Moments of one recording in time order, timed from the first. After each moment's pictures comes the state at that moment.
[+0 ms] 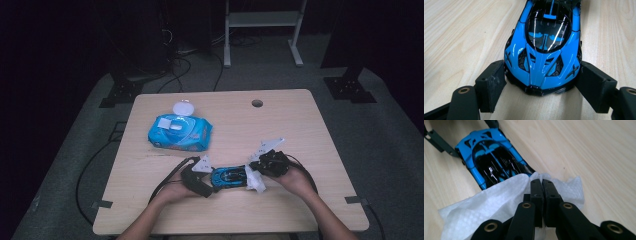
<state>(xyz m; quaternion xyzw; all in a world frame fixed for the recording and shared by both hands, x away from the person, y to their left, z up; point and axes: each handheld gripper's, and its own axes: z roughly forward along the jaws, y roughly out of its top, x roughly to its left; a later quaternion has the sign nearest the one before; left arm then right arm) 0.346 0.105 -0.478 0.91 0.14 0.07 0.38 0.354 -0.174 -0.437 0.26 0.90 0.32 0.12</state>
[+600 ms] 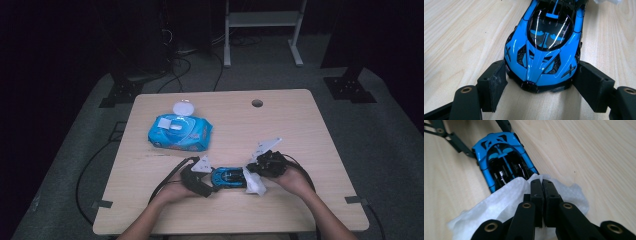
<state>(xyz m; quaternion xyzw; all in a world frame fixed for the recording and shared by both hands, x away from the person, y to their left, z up) 0.346 0.106 -0.479 0.91 0.14 0.07 0.39 0.353 -0.169 -0.434 0.24 0.91 0.33 0.09</state>
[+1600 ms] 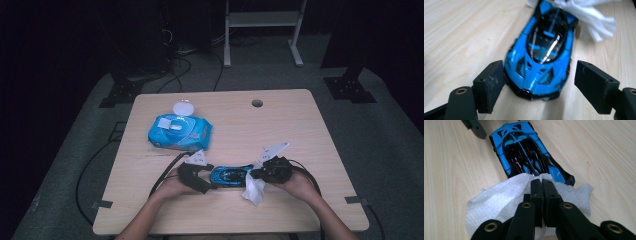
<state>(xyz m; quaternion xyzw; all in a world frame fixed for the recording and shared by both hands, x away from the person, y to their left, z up) 0.359 0.117 -0.469 0.88 0.18 0.01 0.44 0.339 -0.183 -0.440 0.23 0.91 0.35 0.07</state>
